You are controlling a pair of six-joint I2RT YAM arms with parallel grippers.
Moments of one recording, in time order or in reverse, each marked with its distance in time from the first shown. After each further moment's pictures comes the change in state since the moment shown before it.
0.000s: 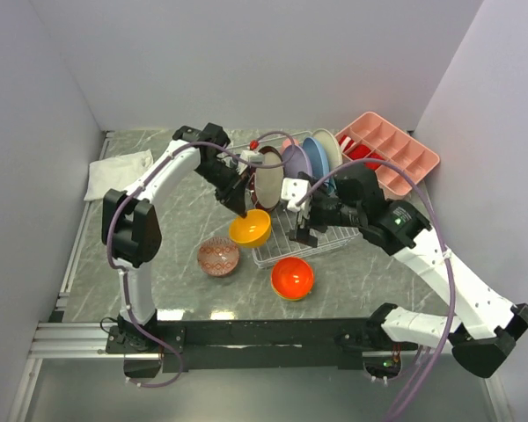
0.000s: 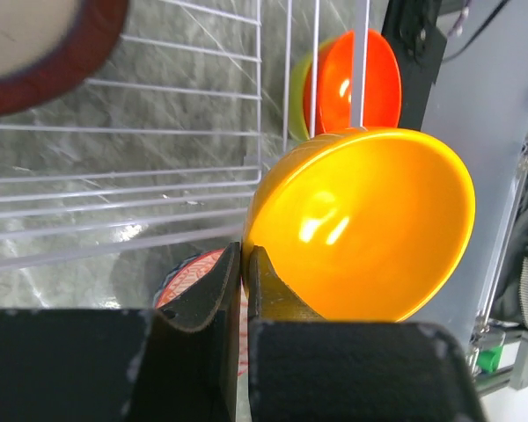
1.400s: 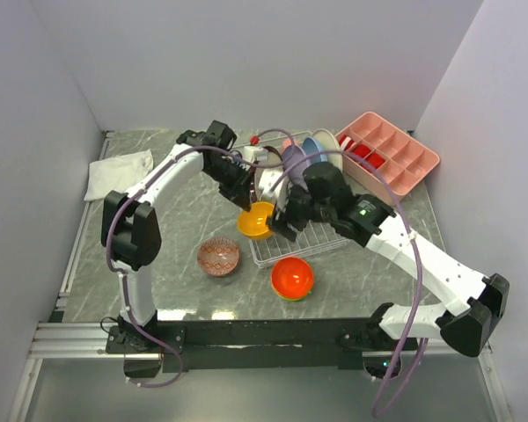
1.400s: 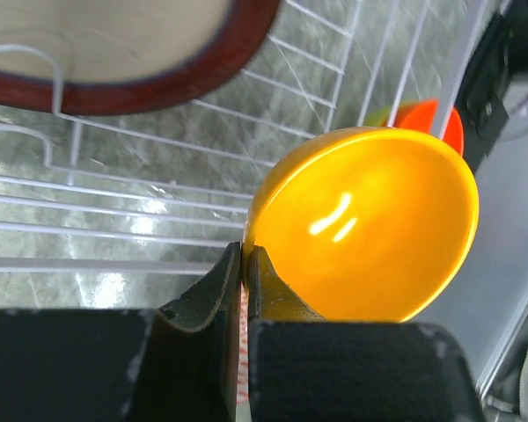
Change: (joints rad) left arm -0.036 -0.008 -0.019 0.211 -0.168 -0.283; right arm 0.105 0.145 -0.035 0.137 0.111 0.132
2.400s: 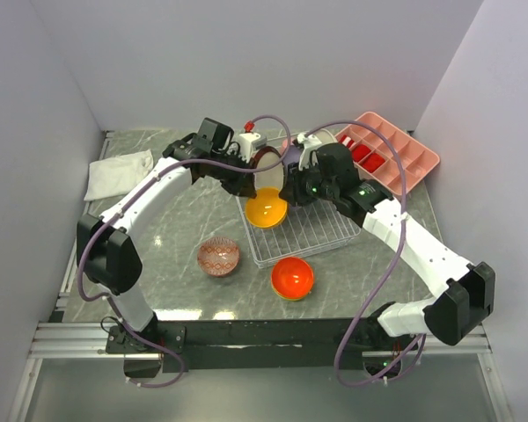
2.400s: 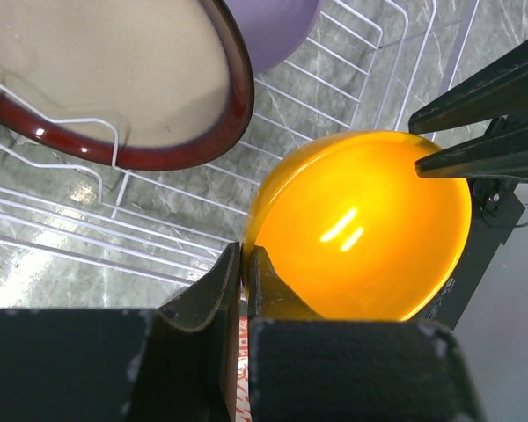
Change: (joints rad) left arm -0.057 -0.243 -0.180 0.332 -0.147 -0.238; right arm -0.213 0.090 0.000 0.156 0.063 0.737
